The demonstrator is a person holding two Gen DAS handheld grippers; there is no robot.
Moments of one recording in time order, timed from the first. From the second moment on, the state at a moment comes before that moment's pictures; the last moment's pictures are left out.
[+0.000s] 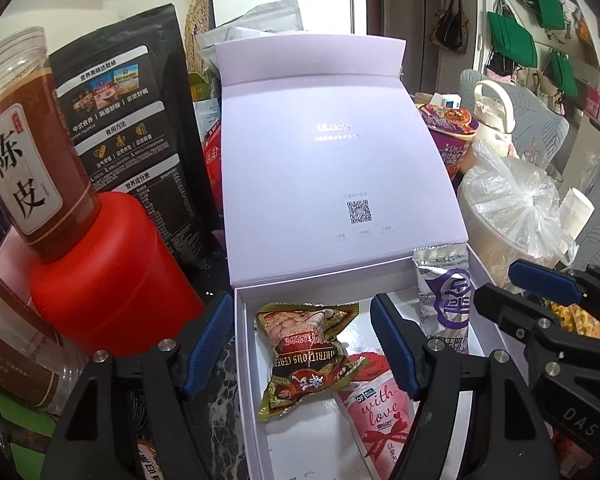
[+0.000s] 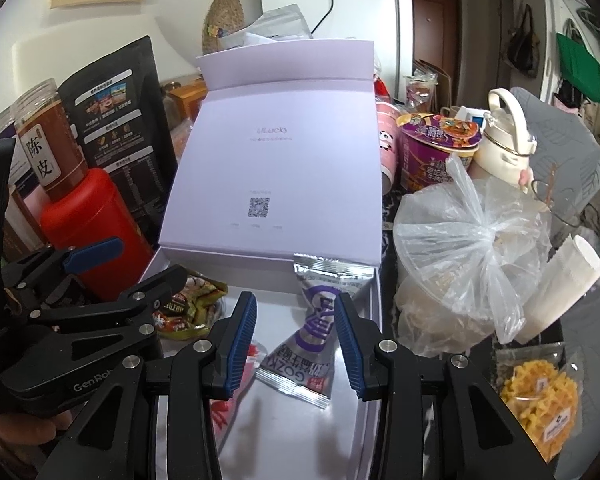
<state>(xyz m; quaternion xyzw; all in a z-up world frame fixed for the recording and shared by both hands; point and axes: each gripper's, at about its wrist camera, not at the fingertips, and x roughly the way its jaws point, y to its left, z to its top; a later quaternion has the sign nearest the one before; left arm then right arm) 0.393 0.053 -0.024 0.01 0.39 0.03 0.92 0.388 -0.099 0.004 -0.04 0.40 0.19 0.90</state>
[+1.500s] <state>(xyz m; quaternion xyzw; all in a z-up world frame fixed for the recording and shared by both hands) 0.231 0.039 0.095 0.00 0.28 0.03 0.96 0.220 -0.143 0.110 -0.03 0.30 0.18 0.94</state>
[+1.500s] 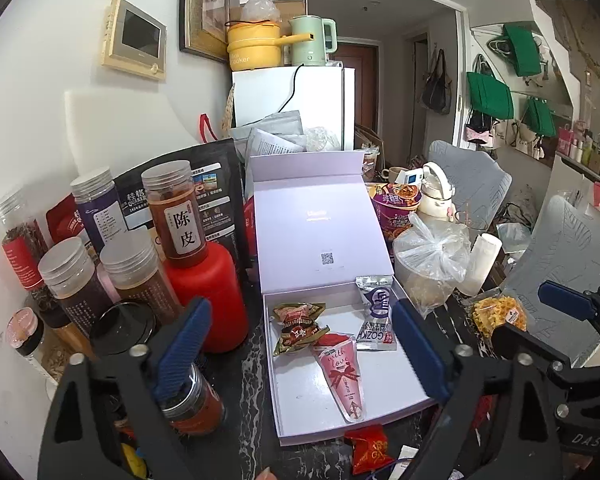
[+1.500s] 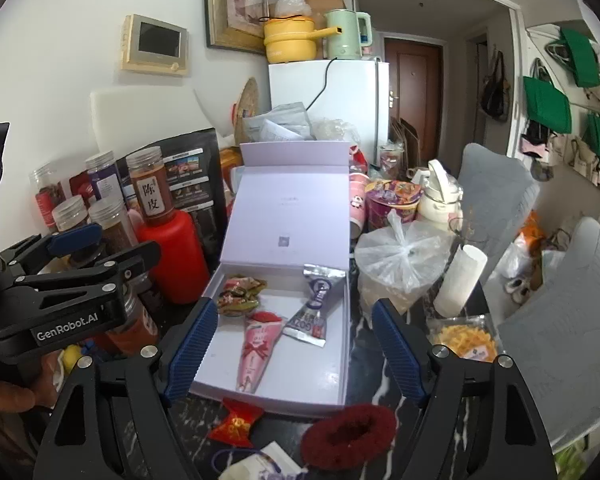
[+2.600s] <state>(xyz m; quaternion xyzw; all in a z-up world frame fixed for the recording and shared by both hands) 0.126 0.017 0.064 0.04 0.26 -0.03 0.96 0.111 -0.164 0.072 -0.03 0.30 0.17 0.94</state>
